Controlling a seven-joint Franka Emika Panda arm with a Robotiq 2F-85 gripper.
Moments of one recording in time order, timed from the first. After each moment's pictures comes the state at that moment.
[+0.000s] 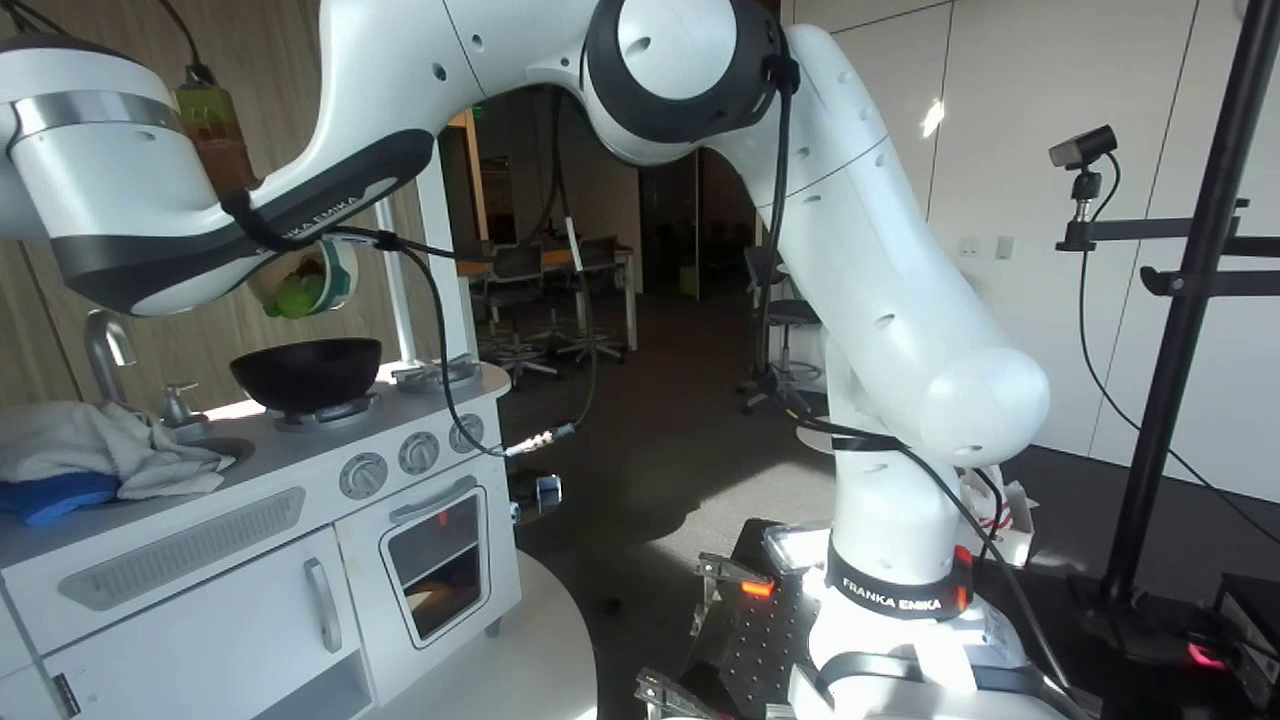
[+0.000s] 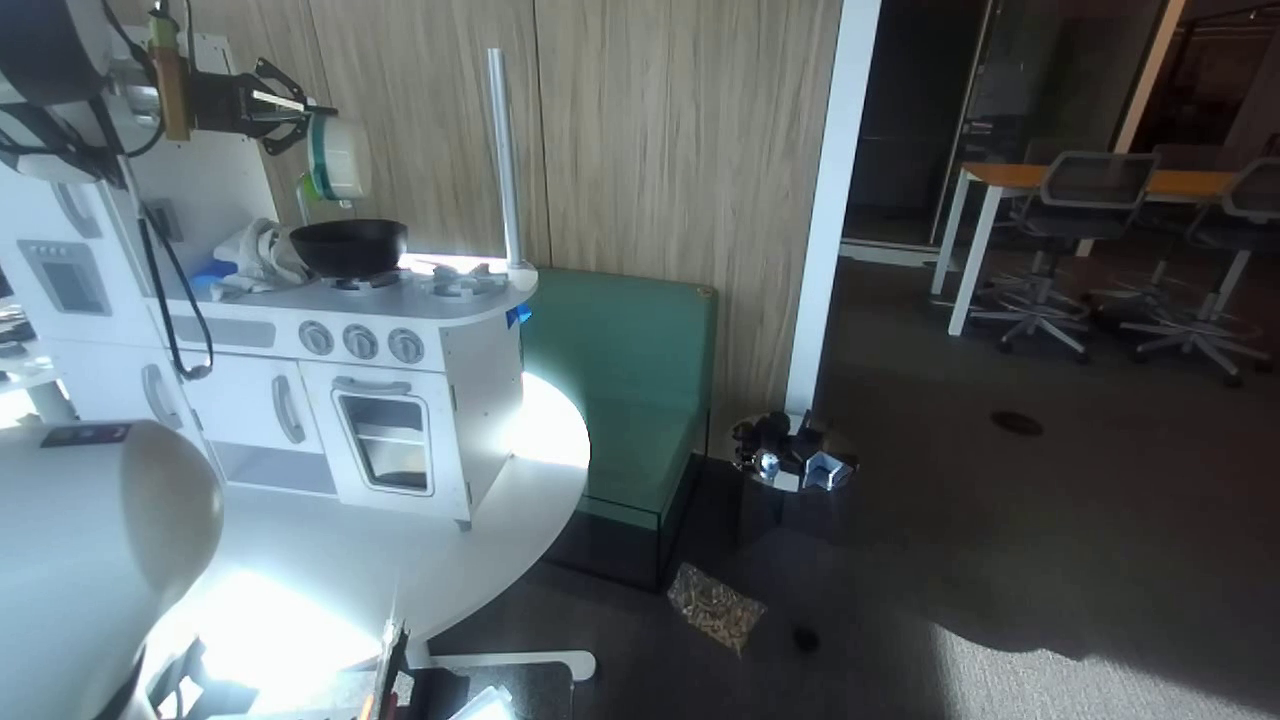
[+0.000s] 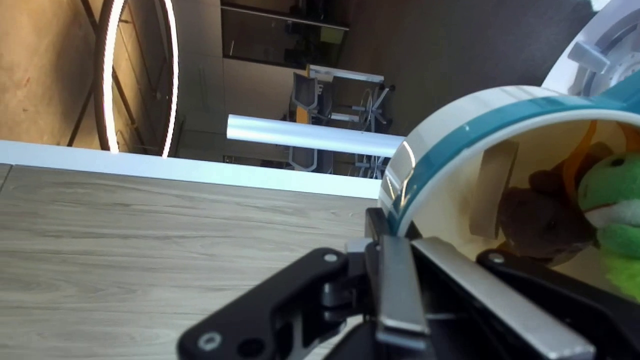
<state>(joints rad) 0.47 0.49 0.11 -1.34 -1.48 1.41 0.15</state>
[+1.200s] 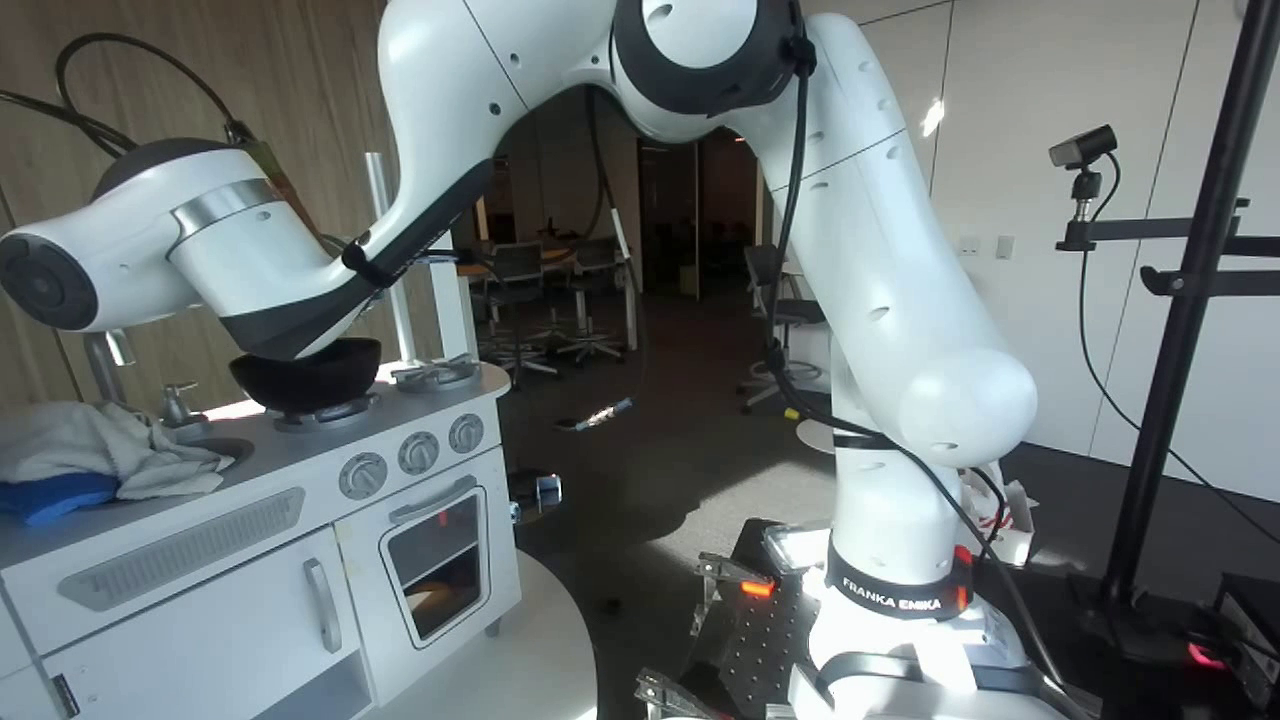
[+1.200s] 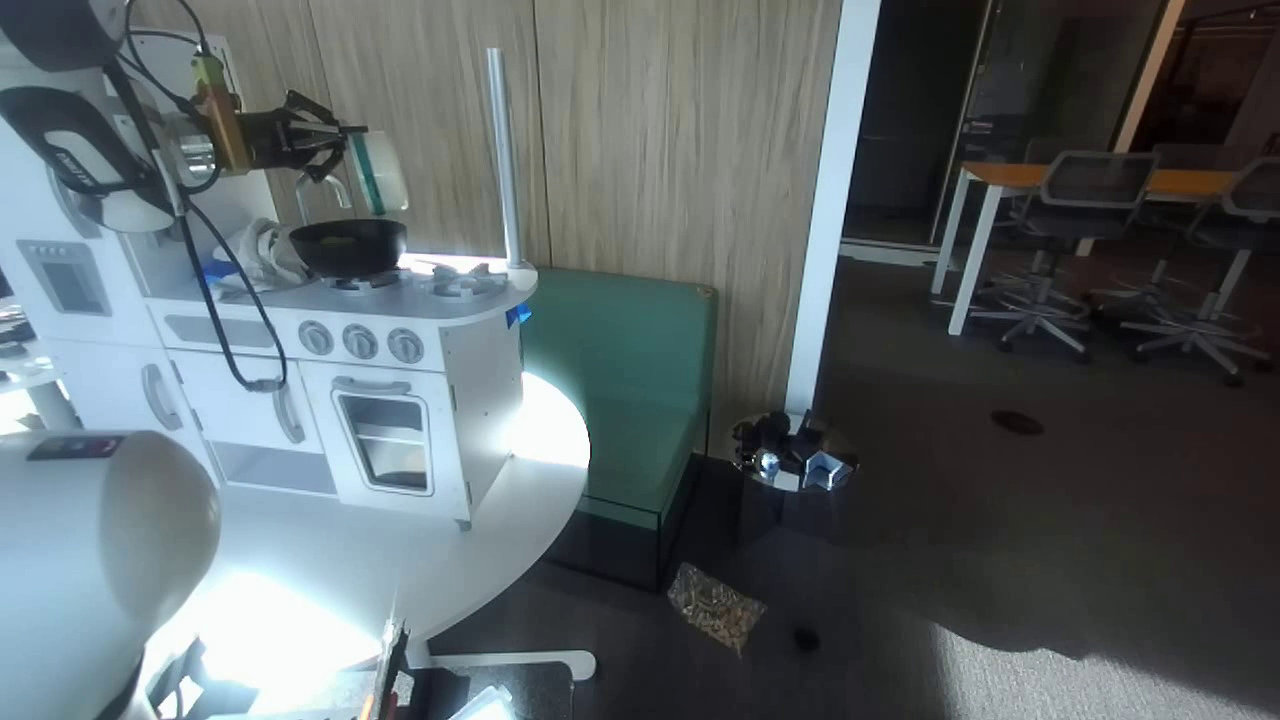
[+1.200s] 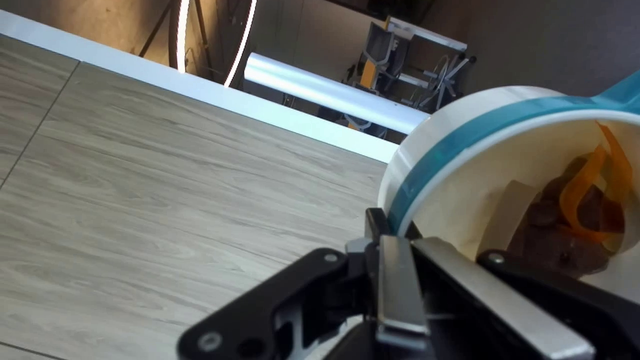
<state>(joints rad) 0.35 0.40 0.16 -1.63 -1.71 1.58 0.15</state>
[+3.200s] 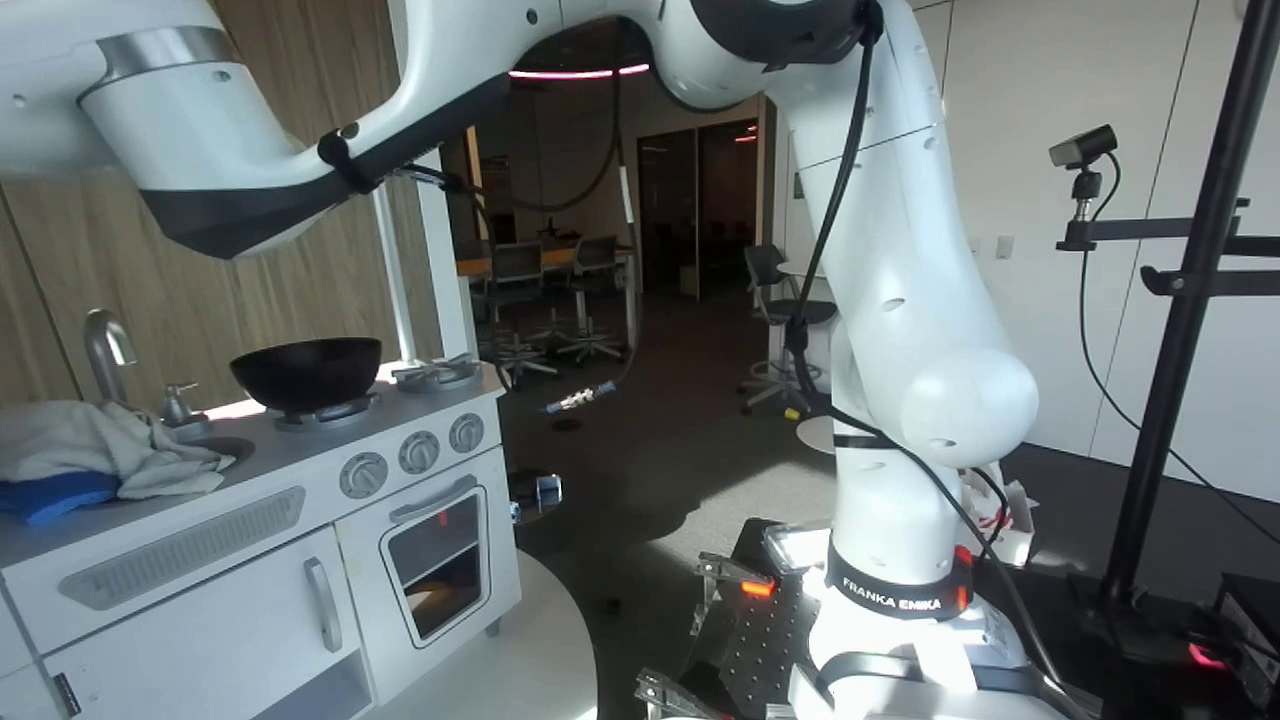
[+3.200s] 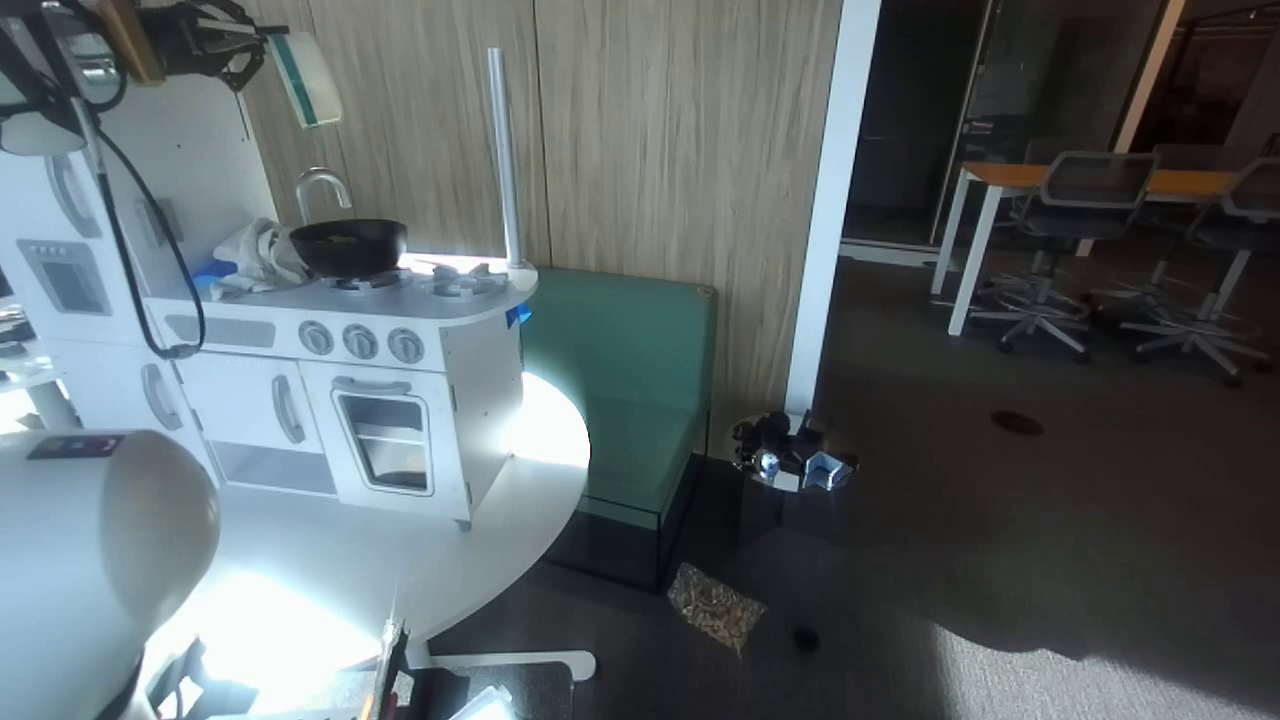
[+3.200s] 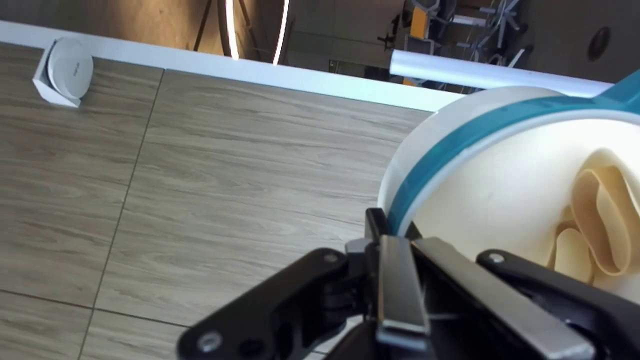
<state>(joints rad) 0.36 0.26 0.27 -1.59 -1.78 1.56 0.15</state>
